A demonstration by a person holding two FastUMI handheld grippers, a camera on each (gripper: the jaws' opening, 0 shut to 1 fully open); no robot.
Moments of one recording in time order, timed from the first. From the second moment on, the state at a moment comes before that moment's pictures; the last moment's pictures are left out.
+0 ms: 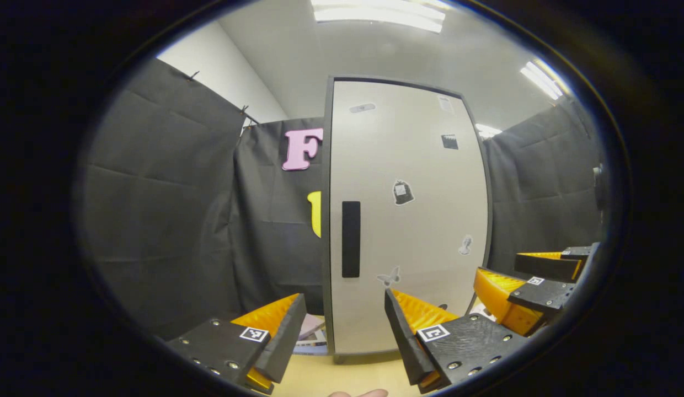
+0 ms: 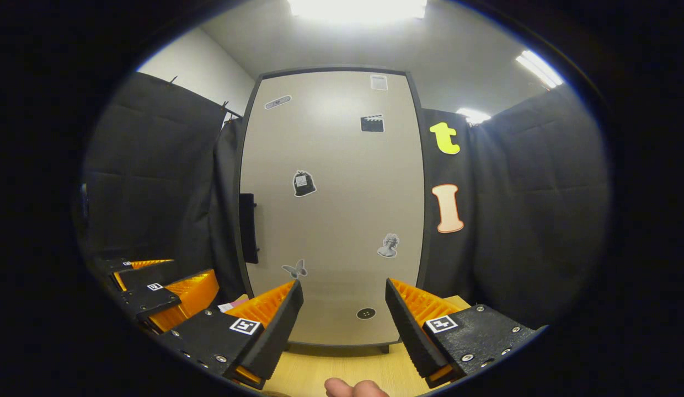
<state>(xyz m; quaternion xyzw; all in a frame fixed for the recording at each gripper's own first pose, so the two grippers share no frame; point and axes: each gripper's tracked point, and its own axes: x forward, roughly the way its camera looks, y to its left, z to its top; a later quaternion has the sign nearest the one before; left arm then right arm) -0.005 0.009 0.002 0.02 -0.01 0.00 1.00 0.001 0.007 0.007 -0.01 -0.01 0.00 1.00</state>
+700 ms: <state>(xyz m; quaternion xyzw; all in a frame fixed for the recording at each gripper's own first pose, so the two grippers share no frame) -0.049 0.080 -0.037 0.03 0.01 0.03 1.00 0.069 0.084 0.047 -0.02 -0.04 0.06 1.00</state>
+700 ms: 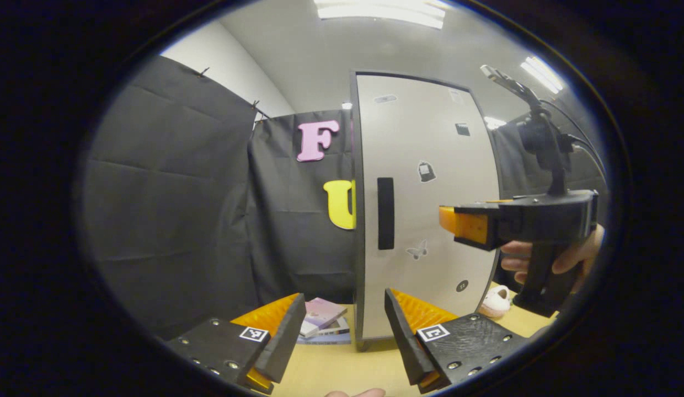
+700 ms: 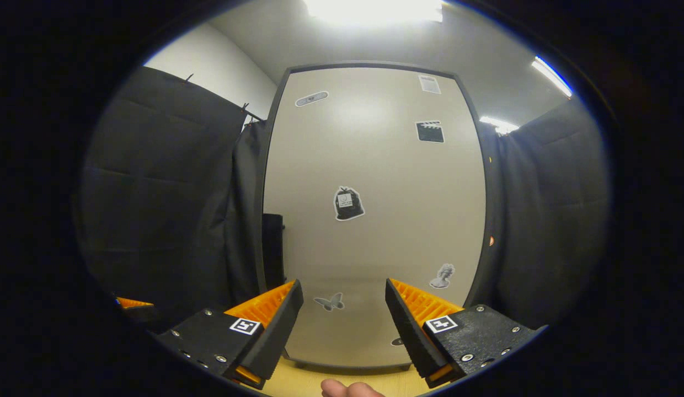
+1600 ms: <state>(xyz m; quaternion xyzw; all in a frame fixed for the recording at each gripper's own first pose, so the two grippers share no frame) -0.081 0.173 -0.070 0.02 0.05 0.10 0.99 0.160 0.185 0.017 -0.04 0.02 0.10 0.99</state>
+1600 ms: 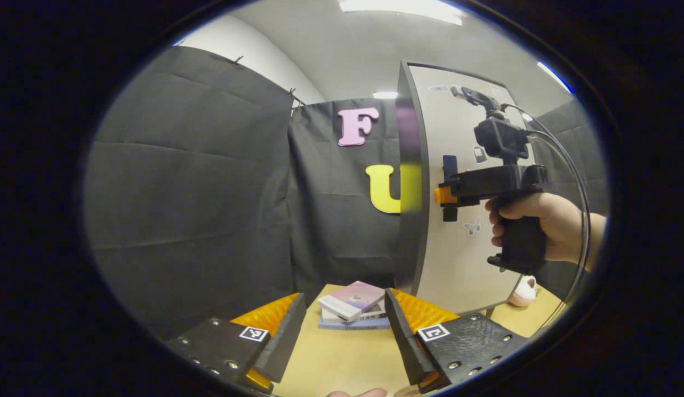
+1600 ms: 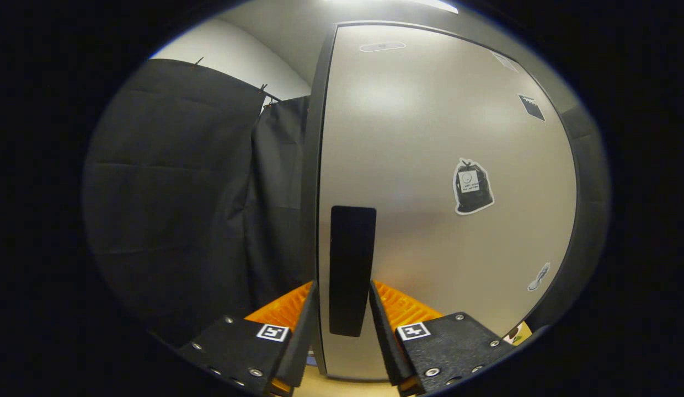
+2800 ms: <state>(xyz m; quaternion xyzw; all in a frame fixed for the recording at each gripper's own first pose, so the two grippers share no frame) -0.087 0.136 -0.067 0.03 0.06 0.10 0.99 0.064 0.154 0.026 -0.04 0.03 0.23 0.97</state>
